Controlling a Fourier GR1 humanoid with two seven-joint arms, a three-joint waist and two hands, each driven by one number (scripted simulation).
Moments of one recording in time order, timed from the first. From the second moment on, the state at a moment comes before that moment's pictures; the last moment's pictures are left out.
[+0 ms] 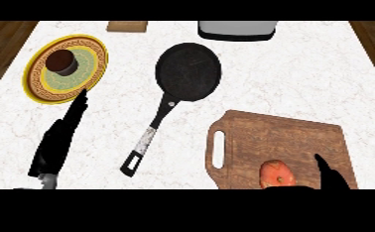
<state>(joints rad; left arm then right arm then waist) 0.03 0.40 -0.19 -1.58 0.01 0.19 0.14 0.28 0.00 0.10 -1.97 0.61 0.03 1.25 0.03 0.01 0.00</state>
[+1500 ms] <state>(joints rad) 0.05 0.37 -0.17 -1.59 -0.02 0.18 0.14 0.18 -0.02 0.15 -1.81 0.63 -0.03 1.26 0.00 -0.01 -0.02</state>
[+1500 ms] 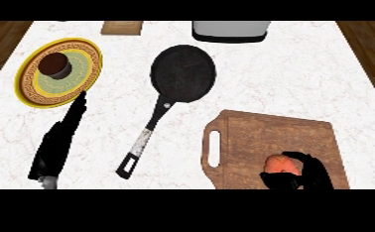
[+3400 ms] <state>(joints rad) 0.04 0.33 -0.15 -1.60 -0.06 0.15 0.15 -0.65 -0.18 0.29 -1.45 1.03 -0.07 0.77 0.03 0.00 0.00</state>
